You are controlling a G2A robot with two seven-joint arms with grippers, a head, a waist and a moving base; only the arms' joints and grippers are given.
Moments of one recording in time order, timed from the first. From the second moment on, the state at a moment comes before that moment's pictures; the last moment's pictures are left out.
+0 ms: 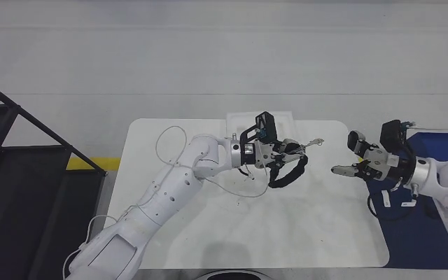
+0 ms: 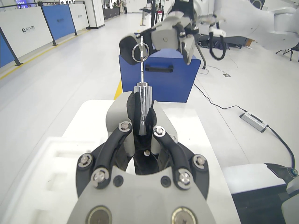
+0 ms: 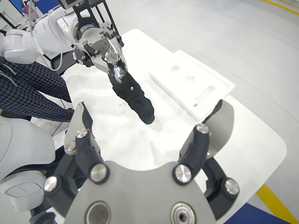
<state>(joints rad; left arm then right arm) 0.89 -1.33 -0.84 -1.40 0.94 -0.84 -0.13 -1.39 -0.69 1.54 -1.74 -0.23 -0.87 0.68</state>
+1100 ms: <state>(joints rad) 0.91 -1.33 -0.89 -1.37 0.94 -0.83 -0.02 -1.33 -0.75 1.37 -1.67 -0.66 -0.88 0.37</state>
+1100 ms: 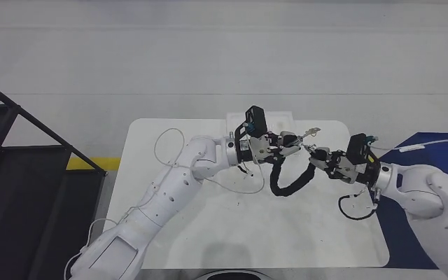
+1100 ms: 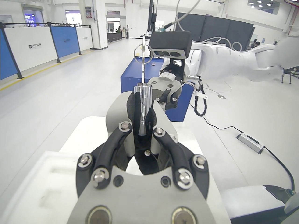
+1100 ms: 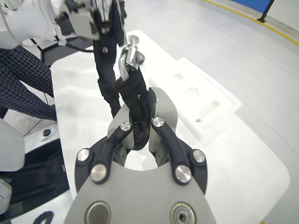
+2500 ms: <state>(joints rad) 0.84 -1.36 -0.78 -1.09 1.08 -0.77 -0.28 -1.15 -0.76 1.16 -1.50 -0.51 -1.01 0.66</state>
